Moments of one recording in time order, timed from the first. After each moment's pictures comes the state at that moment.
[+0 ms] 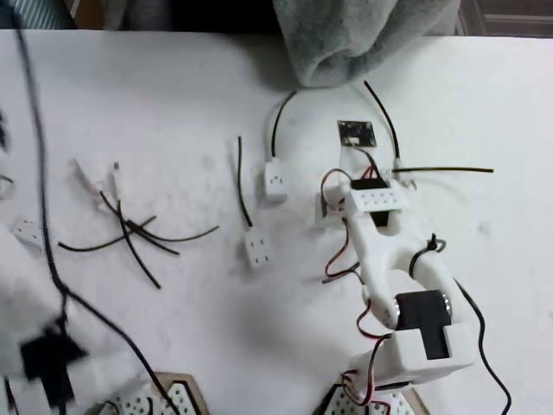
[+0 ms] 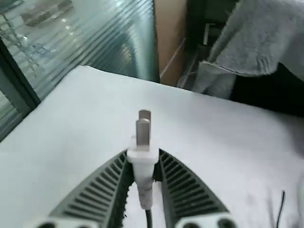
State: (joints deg) left arm -27.1 -13.4 -51.3 102.4 -3.0; right arm -9.5 2.4 34.0 45.9 -4.7
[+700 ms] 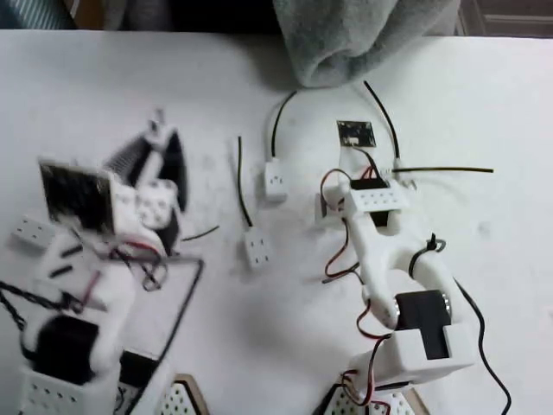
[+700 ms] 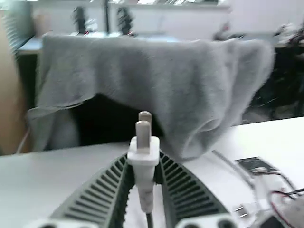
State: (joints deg) left arm 12.2 -76.5 49.0 42.7 1.5; right arm -9.5 2.4 34.0 45.9 -4.7
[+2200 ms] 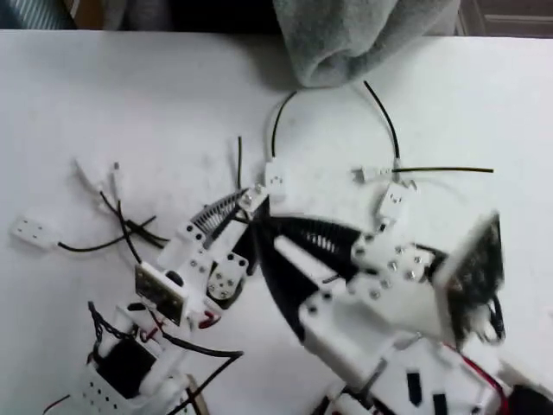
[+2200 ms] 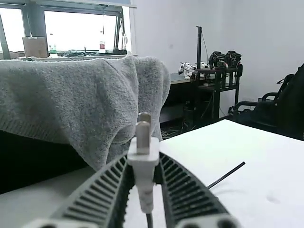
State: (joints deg) left arm 31.7 -103.6 88.1 19.5 -2.6; right arm -51.7 -64.8 9.1 76.4 -4.7
